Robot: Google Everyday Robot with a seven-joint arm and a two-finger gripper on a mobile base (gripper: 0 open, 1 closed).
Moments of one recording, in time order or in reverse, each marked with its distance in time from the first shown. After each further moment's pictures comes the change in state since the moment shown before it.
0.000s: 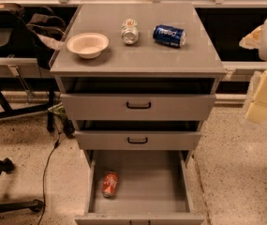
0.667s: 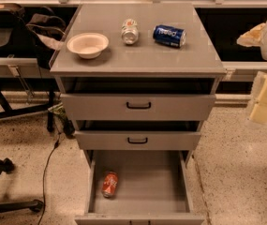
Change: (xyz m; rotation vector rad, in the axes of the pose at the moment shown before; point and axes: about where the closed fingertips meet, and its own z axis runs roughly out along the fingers) arm -0.003 0.000 -0.003 0.011 -0.031 -0.069
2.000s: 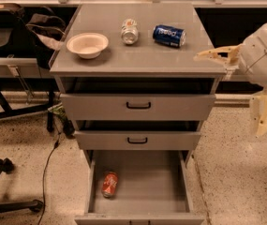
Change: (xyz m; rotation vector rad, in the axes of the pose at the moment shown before) arm -0.022 0.022 0.037 -0.073 -0.205 -0.646
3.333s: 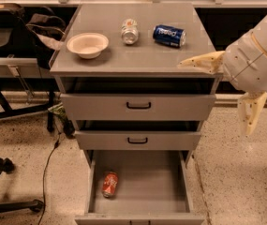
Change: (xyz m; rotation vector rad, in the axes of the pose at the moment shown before) arm -0.008 -0.007 0.023 -0.015 0.004 -0.211
